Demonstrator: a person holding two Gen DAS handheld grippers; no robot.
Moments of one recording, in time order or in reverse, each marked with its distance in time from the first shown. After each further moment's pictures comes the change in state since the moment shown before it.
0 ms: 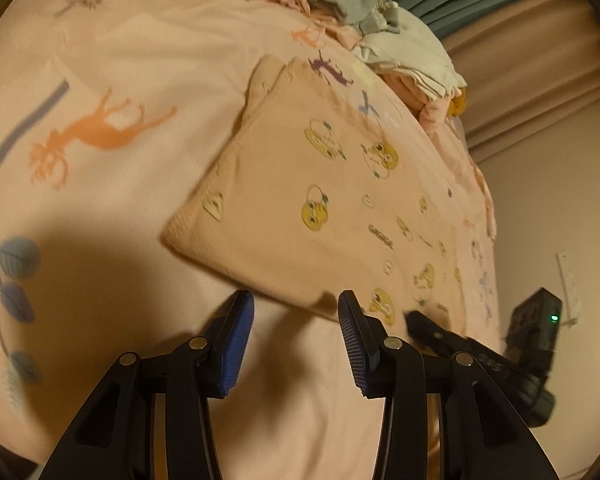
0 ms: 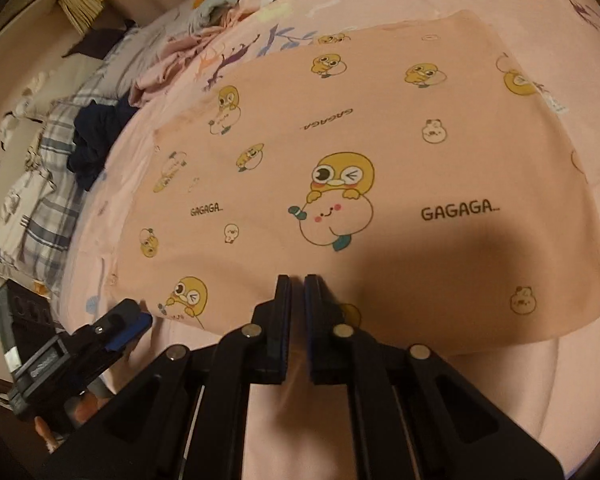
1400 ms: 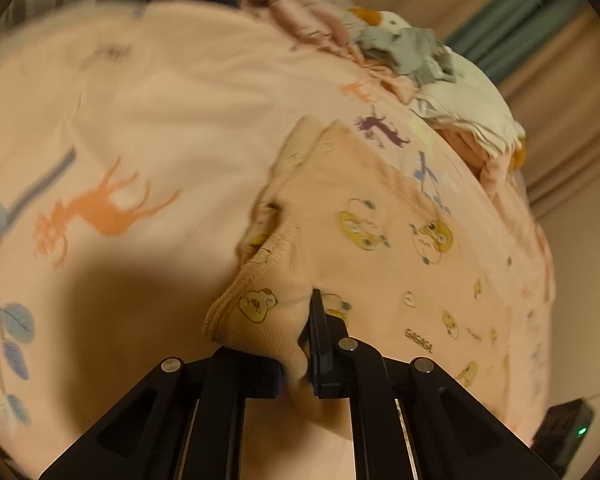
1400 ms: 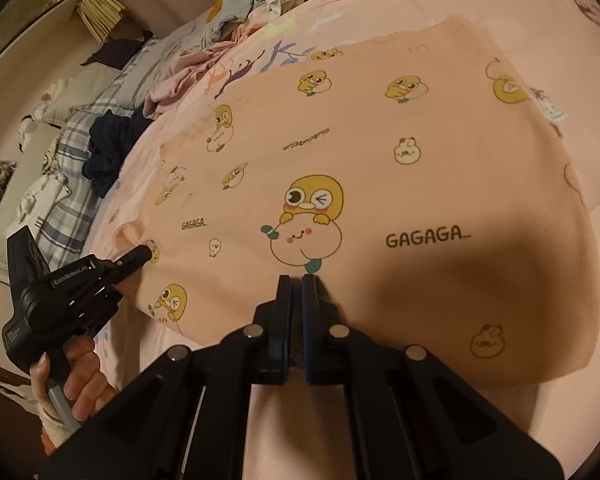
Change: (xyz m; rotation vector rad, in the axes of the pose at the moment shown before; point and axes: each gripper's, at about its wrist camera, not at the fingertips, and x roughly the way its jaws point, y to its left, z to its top) left arm 0.023 -0.036 0.026 -0.040 -0.214 0.260; right arm 0.003 -0.021 0.005 -0.031 -0.057 0.076
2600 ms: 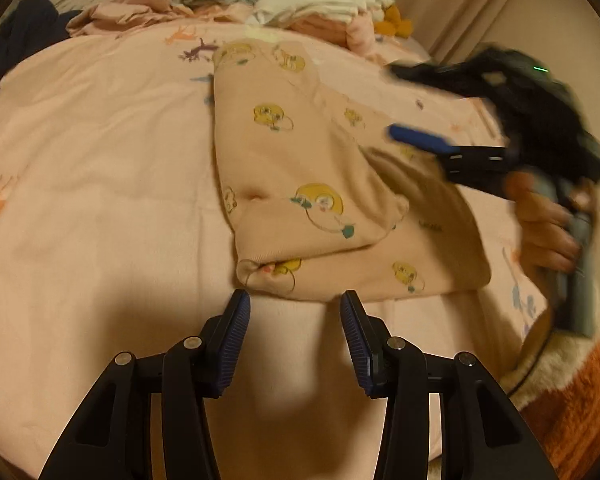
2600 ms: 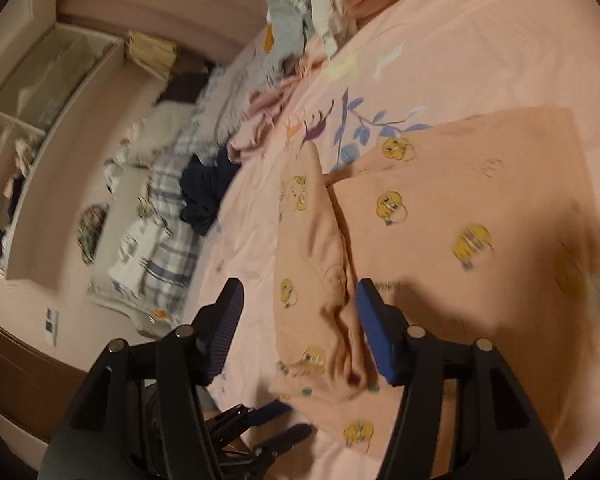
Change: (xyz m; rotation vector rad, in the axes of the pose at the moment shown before) left arm -0.012 -0.050 -0.079 0.447 0.182 -0.183; right arm 0.002 0.000 0.099 0.054 0.095 0.334
